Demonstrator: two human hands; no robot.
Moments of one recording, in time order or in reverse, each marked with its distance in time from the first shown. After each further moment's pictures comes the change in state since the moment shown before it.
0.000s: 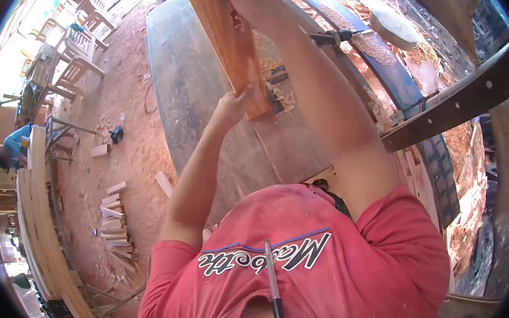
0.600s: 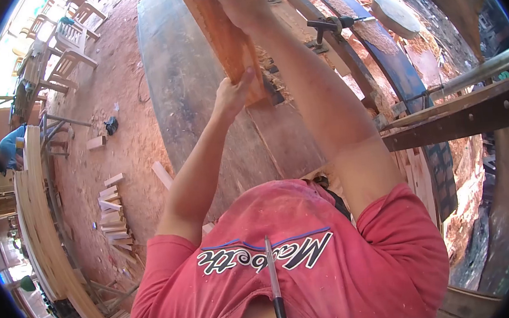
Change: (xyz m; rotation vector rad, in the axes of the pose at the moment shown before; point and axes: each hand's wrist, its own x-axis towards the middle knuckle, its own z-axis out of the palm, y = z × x) left_hand 0.012 0.006 0.013 -0.277 0.071 -0.114; right_hand 0.000 0.048 0.013 0.102 0.115 -0.074
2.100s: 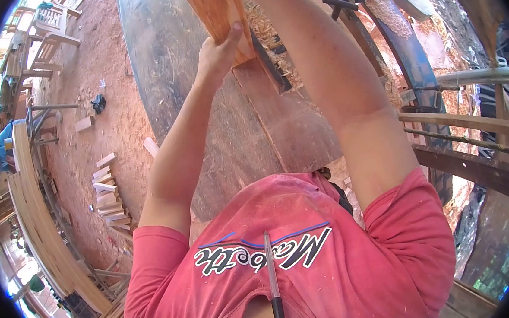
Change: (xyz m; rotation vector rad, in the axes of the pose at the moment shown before) left_hand 0.068 0.010 -0.020 -0.026 0.043 0.076; right_hand 0.061 0.042 0.004 -0.023 0.003 0.018
